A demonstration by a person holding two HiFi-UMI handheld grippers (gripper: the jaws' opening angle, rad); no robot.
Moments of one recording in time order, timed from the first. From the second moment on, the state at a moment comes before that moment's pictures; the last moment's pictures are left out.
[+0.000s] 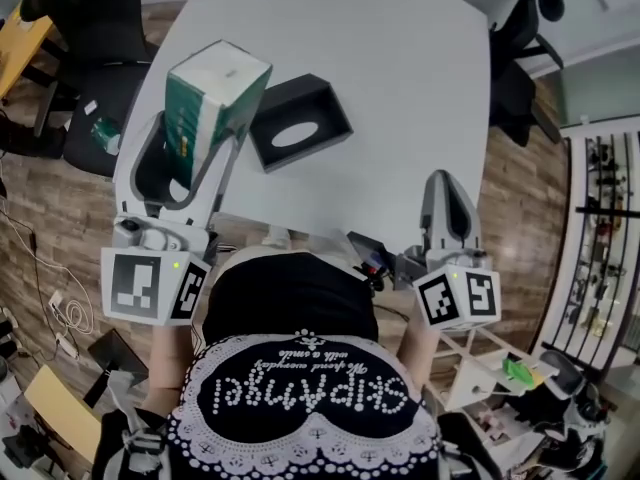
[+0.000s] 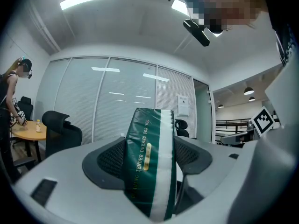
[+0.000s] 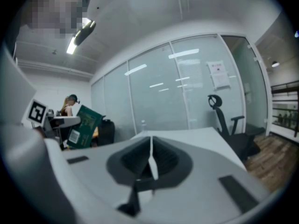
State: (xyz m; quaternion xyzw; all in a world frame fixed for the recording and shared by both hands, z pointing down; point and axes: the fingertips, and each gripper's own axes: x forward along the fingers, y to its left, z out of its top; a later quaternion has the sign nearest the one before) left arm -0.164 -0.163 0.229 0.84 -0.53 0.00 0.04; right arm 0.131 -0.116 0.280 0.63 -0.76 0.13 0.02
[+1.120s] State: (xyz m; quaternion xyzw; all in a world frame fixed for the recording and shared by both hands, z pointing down) left arm -0.175 -0.114 0.292 0.84 -0.53 0.05 0.08; right arm 0.115 -0.092 0.299 0.62 -0.77 0.12 0.07
